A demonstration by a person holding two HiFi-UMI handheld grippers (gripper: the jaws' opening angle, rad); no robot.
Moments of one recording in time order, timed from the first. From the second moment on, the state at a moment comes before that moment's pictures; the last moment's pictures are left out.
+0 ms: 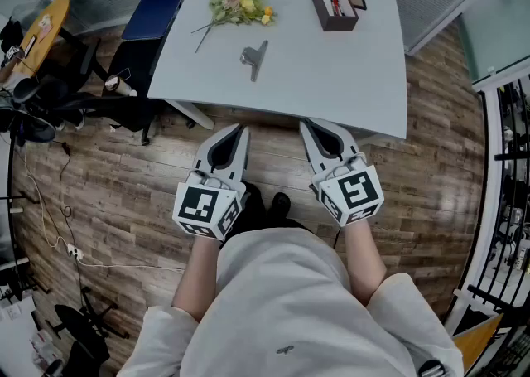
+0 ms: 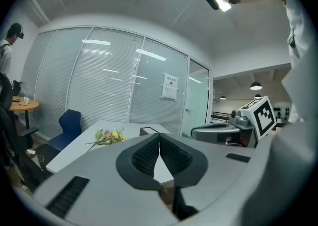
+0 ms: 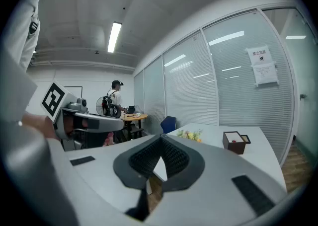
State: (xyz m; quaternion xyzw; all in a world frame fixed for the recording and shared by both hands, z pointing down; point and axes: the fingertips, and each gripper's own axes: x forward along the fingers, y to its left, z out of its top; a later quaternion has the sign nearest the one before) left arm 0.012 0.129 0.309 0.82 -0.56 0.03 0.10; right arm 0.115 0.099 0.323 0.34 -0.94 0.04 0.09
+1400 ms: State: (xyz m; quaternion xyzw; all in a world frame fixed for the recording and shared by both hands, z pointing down) left arm -0.012 0.152 0.316 0.80 -0.59 0.03 0.09; right arm 0.113 0.119 0.341 0.34 -0.93 0.07 0.11
